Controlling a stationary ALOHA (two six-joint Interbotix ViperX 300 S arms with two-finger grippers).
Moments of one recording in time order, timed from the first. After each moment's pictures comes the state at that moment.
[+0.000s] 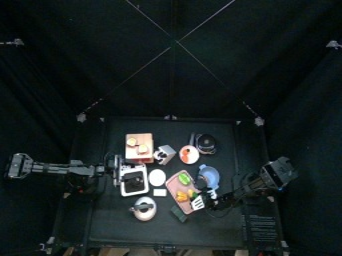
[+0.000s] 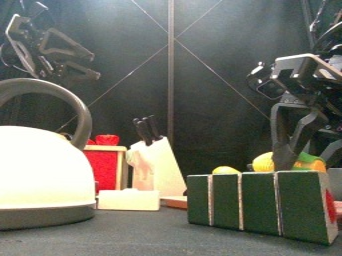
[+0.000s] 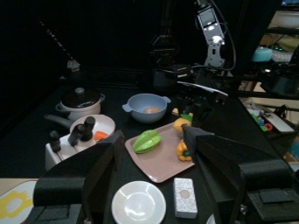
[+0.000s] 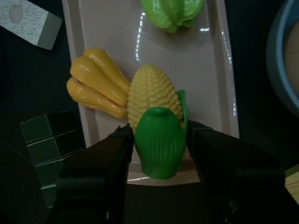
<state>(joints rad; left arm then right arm) 0.07 -0.76 1.26 -0.04 -0.49 0.01 0.45 -0.02 0.77 -0.82 0.63 2.21</state>
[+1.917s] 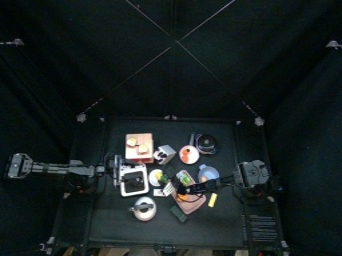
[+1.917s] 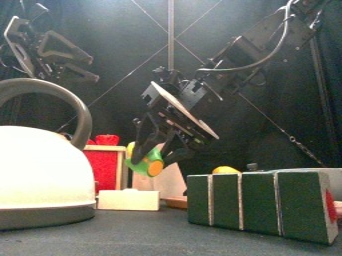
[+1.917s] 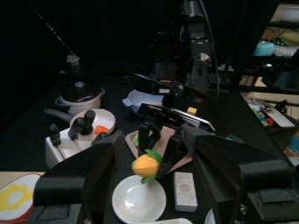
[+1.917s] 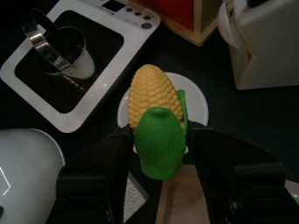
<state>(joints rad) 0.07 -0.77 1.26 -0.04 -0.46 0.01 0.13 0.31 0.40 -1.49 0.49 2.22</state>
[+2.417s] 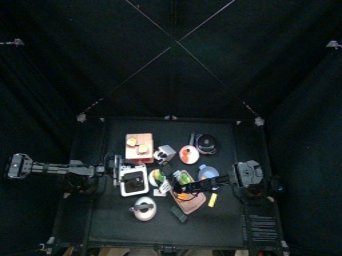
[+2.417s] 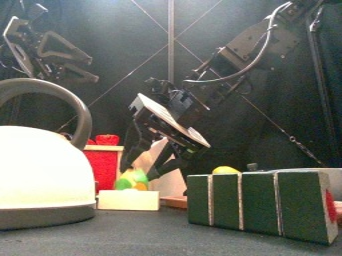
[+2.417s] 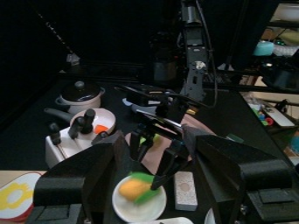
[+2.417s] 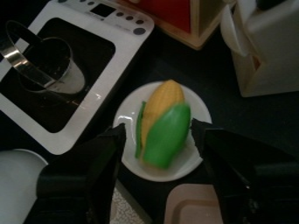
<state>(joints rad) 0.07 -0.77 1.27 -0.04 -0.46 0.01 0.10 0.37 0.34 -1.46 0.49 2.21</state>
